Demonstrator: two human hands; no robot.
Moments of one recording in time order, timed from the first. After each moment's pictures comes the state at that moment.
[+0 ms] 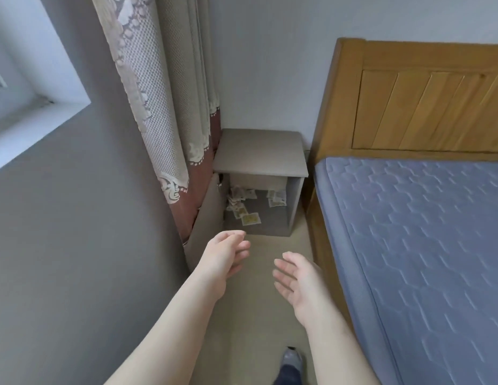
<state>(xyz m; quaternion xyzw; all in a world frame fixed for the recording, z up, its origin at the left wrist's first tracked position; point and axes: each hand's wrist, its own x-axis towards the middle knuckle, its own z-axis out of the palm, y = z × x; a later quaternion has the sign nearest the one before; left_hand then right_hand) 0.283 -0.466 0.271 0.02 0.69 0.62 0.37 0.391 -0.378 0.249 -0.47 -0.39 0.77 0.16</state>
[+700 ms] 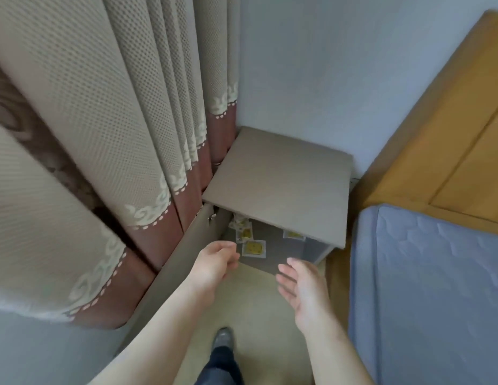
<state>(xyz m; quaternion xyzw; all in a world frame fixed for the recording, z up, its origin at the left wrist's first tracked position) 0.006 -0.192 0.184 -0.11 0.71 0.61 0.34 0.096 -0.064 0.185 -0.50 -0.44 0.74 0.04</state>
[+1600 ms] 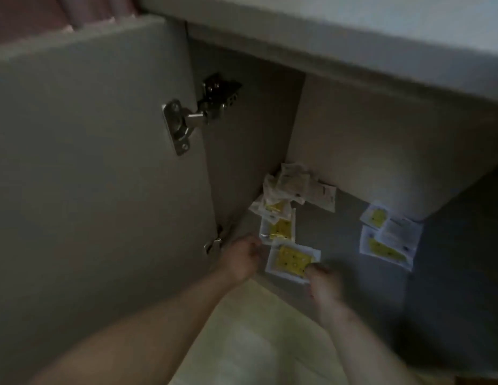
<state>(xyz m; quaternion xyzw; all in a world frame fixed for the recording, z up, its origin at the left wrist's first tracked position) -0.199 -0.083 -0.374 0.08 0.90 0.36 0.26 -0.134 0.066 -0.396 -0.44 -0.69 0.58 -0.05</state>
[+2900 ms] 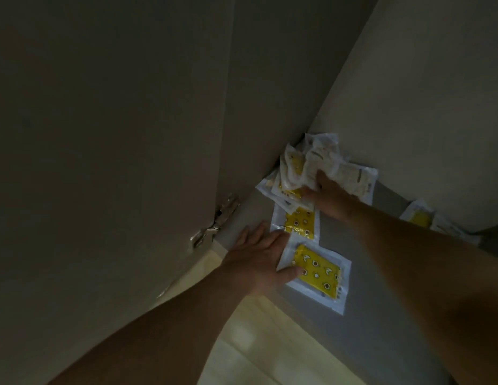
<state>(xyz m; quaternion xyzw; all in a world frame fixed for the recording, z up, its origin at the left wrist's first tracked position) -0.244 -0.061 -0.490 0.30 0.90 0.16 0.27 -0.324 0.135 -0.470 -0.15 -0.94 0.23 -0.18</state>
